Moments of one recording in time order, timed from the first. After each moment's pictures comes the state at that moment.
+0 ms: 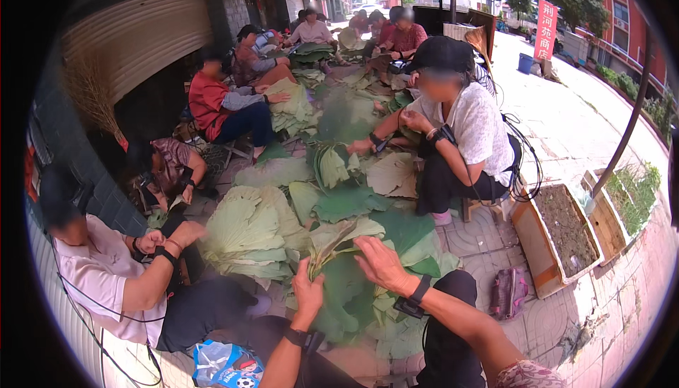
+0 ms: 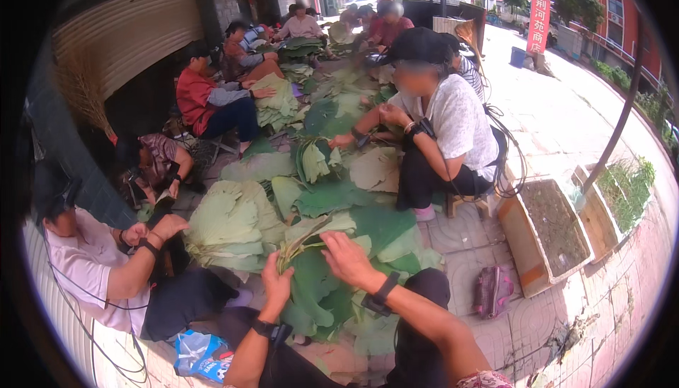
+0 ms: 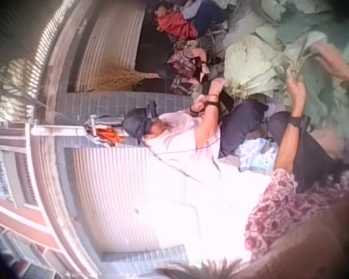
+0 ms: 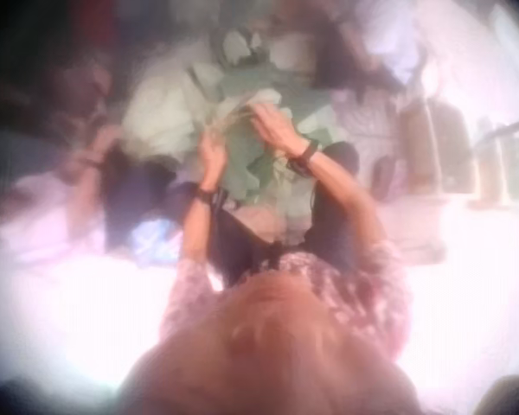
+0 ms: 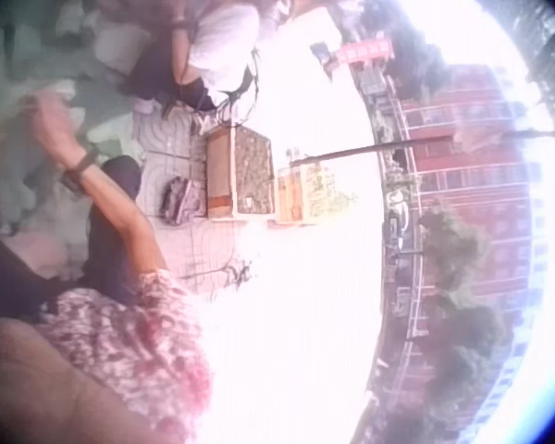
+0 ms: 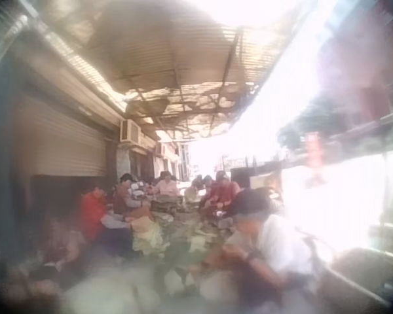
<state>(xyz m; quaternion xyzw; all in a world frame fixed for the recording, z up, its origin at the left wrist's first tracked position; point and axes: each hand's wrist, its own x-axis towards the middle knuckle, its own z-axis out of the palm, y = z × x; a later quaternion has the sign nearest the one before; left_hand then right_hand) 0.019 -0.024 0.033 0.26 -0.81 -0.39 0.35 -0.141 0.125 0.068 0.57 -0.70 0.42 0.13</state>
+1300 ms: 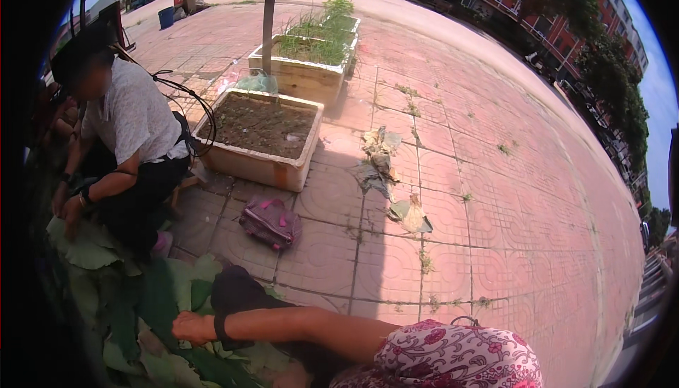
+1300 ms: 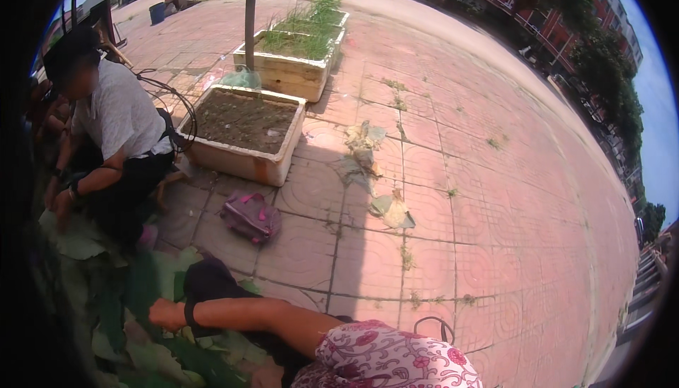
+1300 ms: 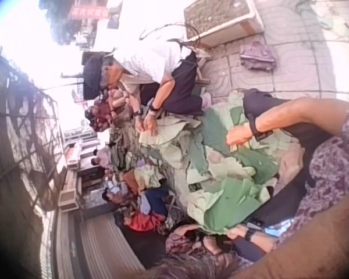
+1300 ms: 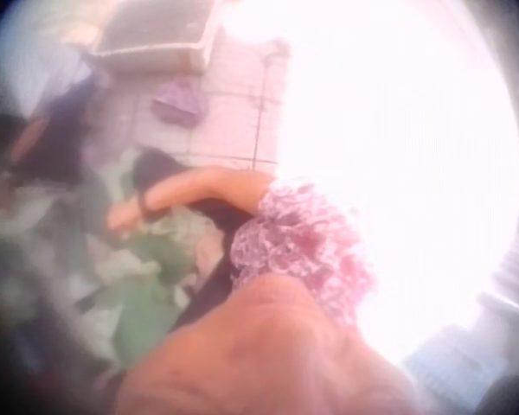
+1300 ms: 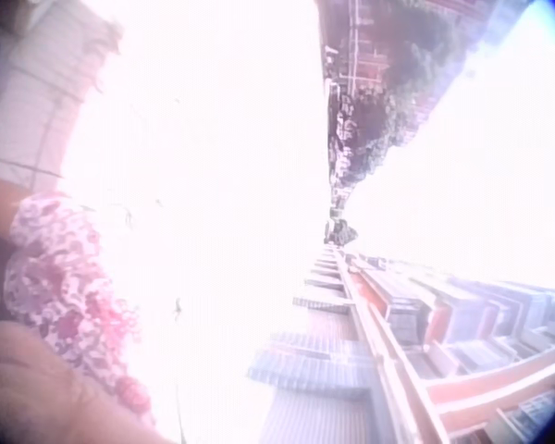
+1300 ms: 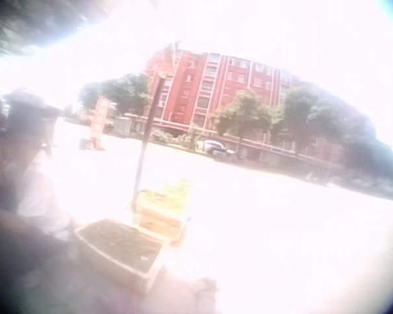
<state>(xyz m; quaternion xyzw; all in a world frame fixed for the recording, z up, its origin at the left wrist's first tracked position) 0.010 -0.052 0.024 0.38 -0.65 -0.53 0.40 -0.195 0.228 -0.054 0.43 -0.85 0.30 0.04</state>
